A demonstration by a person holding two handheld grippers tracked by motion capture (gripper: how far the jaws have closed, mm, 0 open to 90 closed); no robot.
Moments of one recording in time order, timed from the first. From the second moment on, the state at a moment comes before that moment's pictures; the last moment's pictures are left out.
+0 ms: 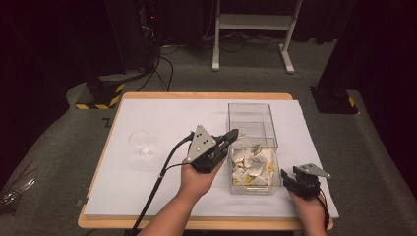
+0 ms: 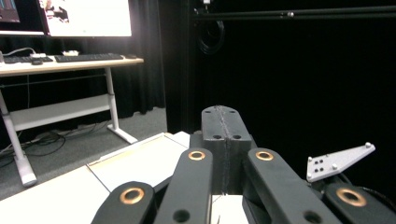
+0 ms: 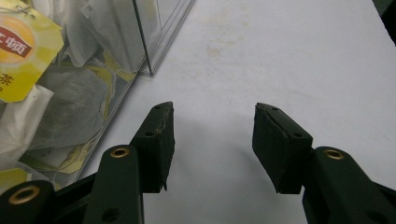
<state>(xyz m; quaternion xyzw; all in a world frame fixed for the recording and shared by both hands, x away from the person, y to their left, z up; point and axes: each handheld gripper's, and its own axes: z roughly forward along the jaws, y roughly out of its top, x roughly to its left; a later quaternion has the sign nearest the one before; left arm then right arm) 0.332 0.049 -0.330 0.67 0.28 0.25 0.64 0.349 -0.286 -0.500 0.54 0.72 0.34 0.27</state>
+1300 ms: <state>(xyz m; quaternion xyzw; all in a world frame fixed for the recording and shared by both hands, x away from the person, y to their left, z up) 0.333 0.091 -0.308 0.63 0.29 0.29 0.65 0.350 -0.286 -0.500 0.54 0.72 0.34 0.27</state>
